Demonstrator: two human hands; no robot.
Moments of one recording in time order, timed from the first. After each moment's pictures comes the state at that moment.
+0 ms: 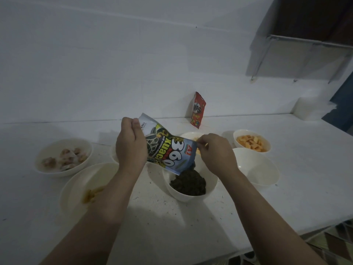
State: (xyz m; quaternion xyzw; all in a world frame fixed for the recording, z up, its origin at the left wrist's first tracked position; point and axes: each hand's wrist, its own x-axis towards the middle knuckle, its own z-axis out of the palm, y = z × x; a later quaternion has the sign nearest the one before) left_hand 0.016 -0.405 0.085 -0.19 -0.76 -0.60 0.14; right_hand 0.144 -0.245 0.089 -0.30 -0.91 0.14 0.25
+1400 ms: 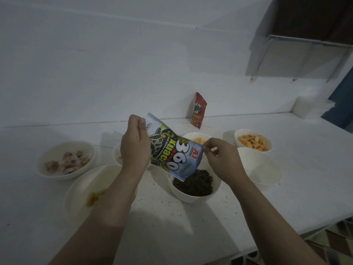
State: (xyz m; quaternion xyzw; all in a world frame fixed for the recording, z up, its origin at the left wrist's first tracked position) left_hand 0.011 -0.408 0.087 -0.25 -0.76 -0.59 0.12; right_hand 0.161 -0.252 0.083 -0.29 -0.89 0.23 0.28
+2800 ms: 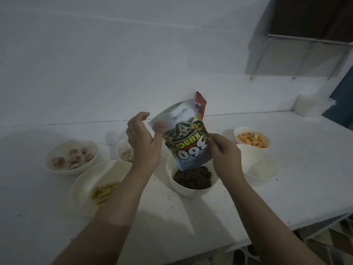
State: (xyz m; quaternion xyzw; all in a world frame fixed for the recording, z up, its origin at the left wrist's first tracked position) left_hand 0.031 -0.401 0.078 -0.30 -0.71 -0.62 0.14; right_hand 0.176 -0.273 0.089 -0.29 -0.80 0.37 0.37
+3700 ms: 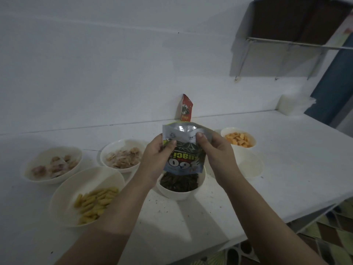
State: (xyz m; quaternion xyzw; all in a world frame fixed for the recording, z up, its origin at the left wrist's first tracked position) left_hand 0.074 -0.373 0.079 -0.33 -0.57 -0.72 -0.20; right_hand 0.197 -0.262 0.104 -0.16 -0.69 0.61 0.36
